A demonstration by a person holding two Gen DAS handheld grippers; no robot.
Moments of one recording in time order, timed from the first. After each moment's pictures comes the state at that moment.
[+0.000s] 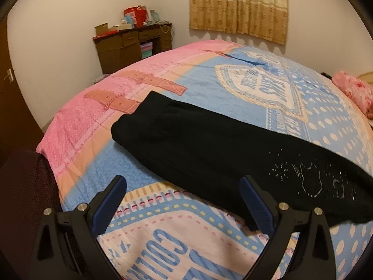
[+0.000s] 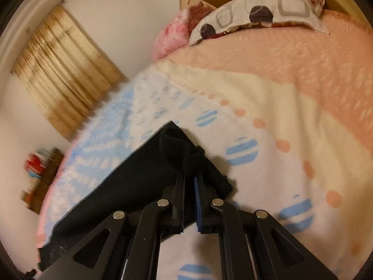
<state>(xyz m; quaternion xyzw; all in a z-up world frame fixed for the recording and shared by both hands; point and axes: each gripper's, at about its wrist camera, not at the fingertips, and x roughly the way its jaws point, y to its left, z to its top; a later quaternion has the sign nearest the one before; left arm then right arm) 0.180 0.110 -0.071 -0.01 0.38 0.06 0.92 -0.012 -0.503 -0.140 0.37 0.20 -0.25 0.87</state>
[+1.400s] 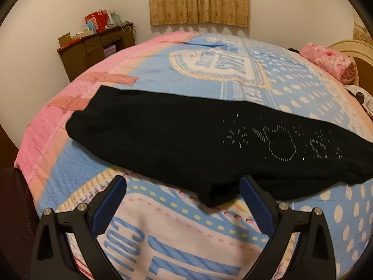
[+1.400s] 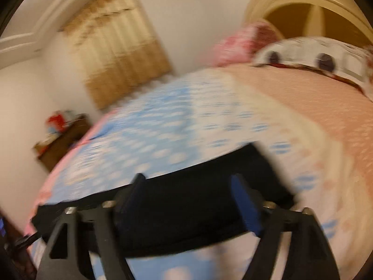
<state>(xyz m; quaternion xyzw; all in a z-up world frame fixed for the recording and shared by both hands) 0.166 0.057 -0.100 0.04 0.40 -0.04 0.92 0.014 -0.421 -0.073 0.23 0.21 -0.12 0.94</state>
